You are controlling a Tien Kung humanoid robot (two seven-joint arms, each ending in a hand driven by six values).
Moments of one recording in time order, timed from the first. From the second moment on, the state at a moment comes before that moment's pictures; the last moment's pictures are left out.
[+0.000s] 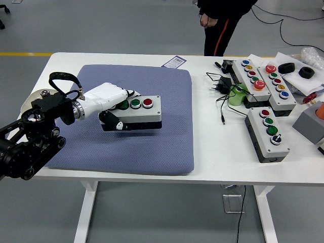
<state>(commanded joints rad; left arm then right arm) -0.76 0.35 -0.76 -1.01 2.14 -0.05 -0.23 0.12 -0.11 1.20 0.18 -1.34 -0.22 -0.21</state>
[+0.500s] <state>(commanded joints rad) -0.75 0.35 -0.73 -0.98 2.17 -0.12 -0.25 0.12 -0.10 1.20 0.18 -1.34 -0.22 -0.21</state>
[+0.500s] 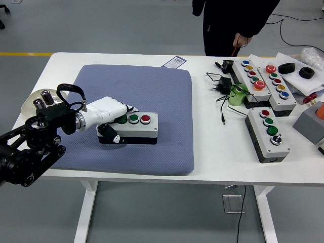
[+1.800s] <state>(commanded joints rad) -0.58 0.37 -0.99 -1.35 1.44 -0.25 0.03 0.12 -0.10 1.21 0.18 -1.35 -0.22 -0.21</state>
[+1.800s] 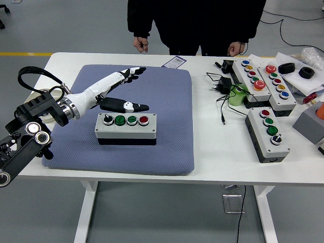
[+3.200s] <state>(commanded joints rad) -0.47 0.42 -0.99 -1.56 1.99 -0.37 0.18 0.11 -0.10 1.21 0.18 -1.35 -0.22 -0.21</state>
